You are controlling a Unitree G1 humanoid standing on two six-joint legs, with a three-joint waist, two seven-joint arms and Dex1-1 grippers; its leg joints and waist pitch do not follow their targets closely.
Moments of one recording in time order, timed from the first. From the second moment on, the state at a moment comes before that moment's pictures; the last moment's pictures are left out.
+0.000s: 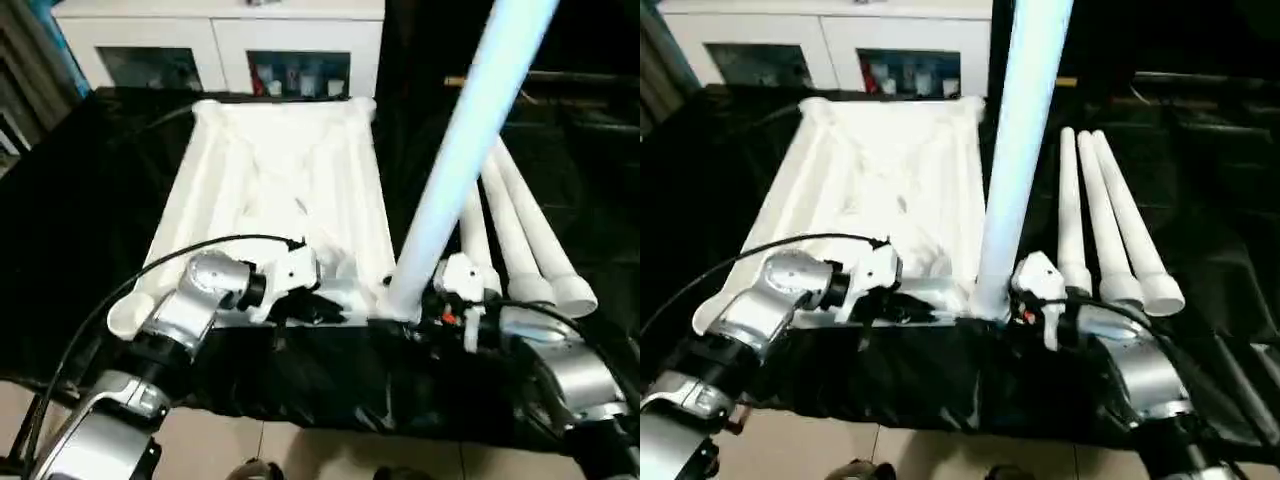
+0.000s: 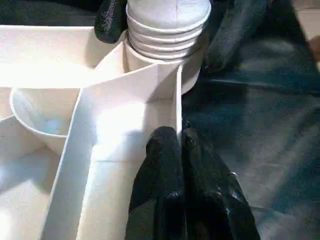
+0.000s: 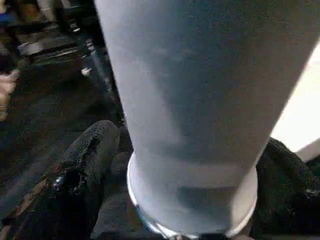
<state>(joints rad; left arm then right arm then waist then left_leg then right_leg) -0.60 0.33 -0.33 0.56 0.00 -0.01 -1.31 -0.25 -0.47 0.17 0.19 0.23 0.16 1.08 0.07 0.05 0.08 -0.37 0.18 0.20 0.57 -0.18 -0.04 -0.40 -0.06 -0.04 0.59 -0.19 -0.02</state>
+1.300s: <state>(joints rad) -0.67 0.22 -0.28 0.68 0.04 0.09 -1.03 -0.34 -0.19 0.06 0.35 0.14 0.19 0.56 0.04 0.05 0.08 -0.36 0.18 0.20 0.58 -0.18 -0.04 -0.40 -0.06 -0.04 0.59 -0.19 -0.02</state>
